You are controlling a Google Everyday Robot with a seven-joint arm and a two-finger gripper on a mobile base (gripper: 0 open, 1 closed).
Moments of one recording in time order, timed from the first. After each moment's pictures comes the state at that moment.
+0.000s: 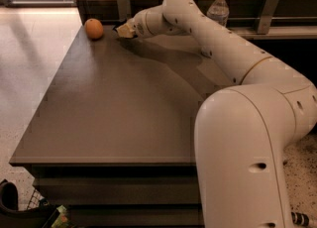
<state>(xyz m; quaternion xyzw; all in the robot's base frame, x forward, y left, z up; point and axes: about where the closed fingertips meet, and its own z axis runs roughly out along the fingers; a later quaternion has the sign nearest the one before) 0.848 0.105 0.860 -0.40 0.74 0.24 0.48</state>
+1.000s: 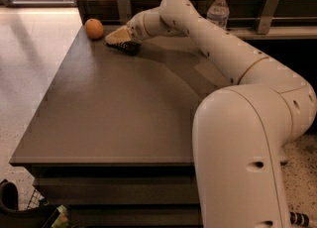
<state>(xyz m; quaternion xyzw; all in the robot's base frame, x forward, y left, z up) 0.847 0.114 0.853 -0.40 0.74 0.25 0.48</state>
